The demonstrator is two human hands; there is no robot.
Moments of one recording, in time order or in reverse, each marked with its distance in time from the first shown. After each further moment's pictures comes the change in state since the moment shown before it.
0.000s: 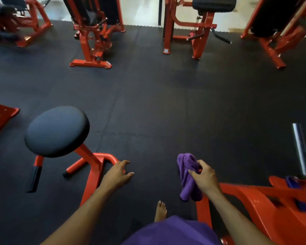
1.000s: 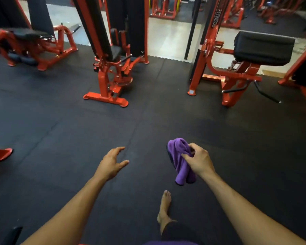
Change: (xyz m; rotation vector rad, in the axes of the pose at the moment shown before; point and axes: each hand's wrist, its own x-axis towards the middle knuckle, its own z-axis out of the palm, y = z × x) left_hand 0.611 0.019 -0.381 -0.176 0.335 0.045; right_hand 0.644 -0.459 0.069 -0.061 -0.046 -0.384
